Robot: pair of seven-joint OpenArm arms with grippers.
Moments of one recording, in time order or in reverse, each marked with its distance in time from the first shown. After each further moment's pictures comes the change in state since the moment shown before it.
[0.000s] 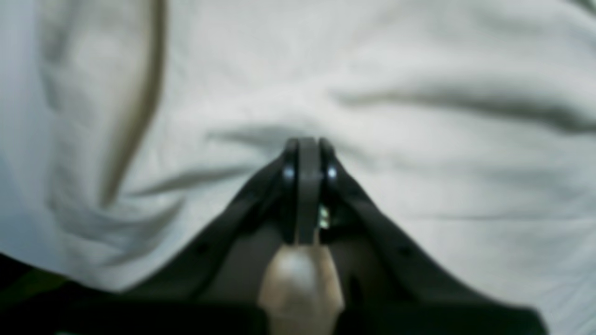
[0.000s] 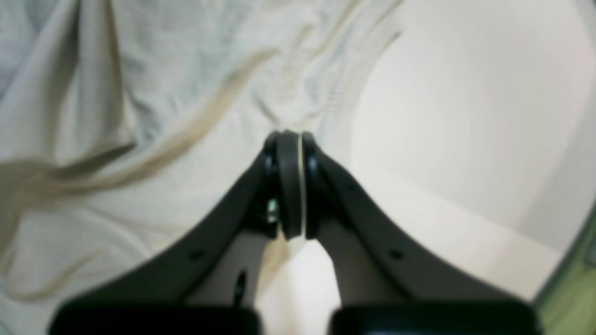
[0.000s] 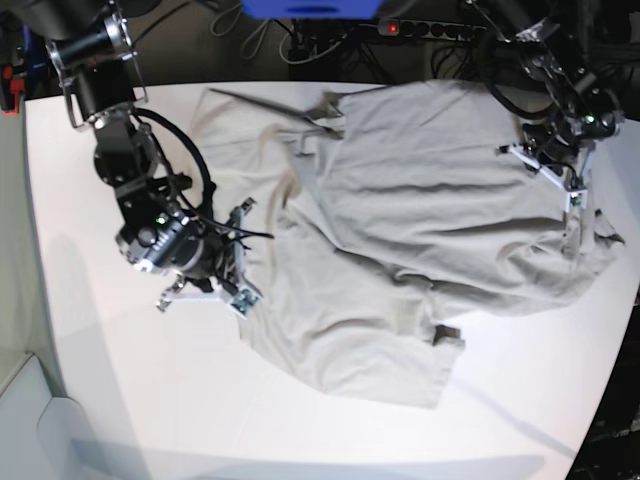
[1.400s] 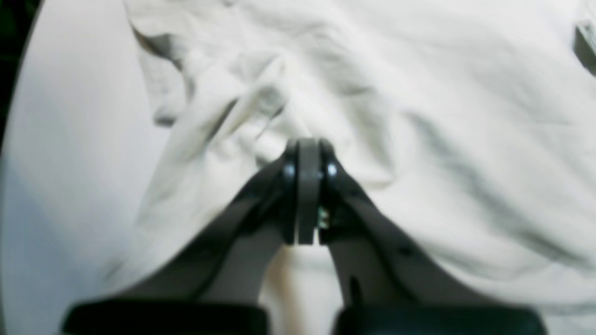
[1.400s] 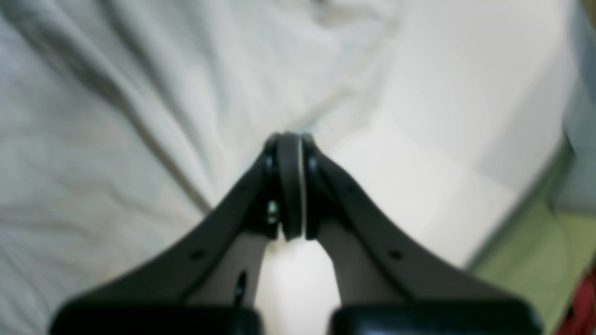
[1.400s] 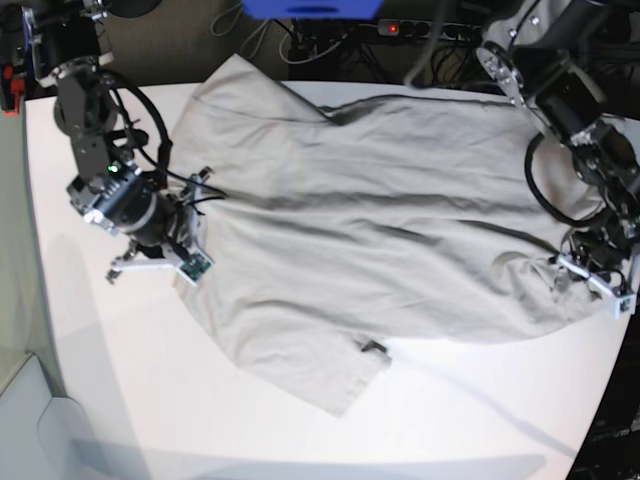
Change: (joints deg) left arm -20.5 -9.6 0.2 -7.9 -0.1 0.0 2.5; right arm -12.7 7.8 7.1 16.3 -1.3 0.1 1.2
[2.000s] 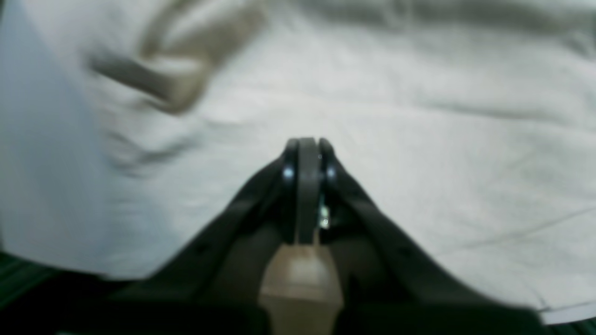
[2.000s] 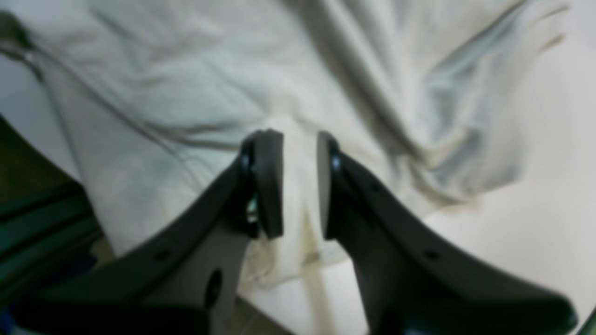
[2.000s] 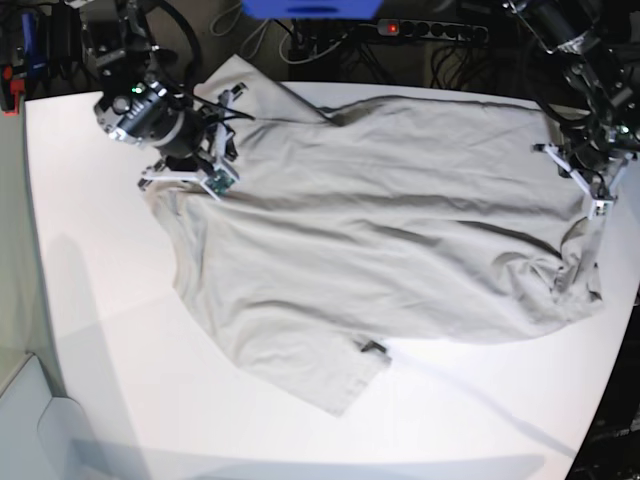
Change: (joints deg) left arm 19.3 -0.3 0.2 1.8 1.0 -8.5 -4.3; right arm -16.3 -8.1 3.3 1.4 1.6 0.1 1.0
